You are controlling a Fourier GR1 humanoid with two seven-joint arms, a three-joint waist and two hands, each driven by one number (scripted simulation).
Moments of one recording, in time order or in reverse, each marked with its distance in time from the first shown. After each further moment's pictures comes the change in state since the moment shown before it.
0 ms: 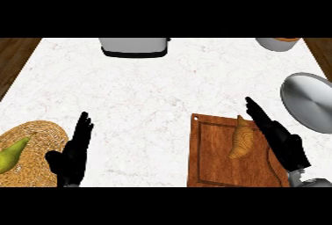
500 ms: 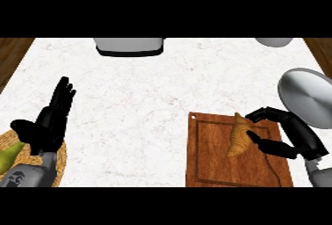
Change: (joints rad) left arm -0.204 0.135 0.108 -0.039 0.000 -0.083 0.075; right arm -0.067 -0.090 -0.072 0.152 0.061 0.130 -0.216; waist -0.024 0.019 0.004
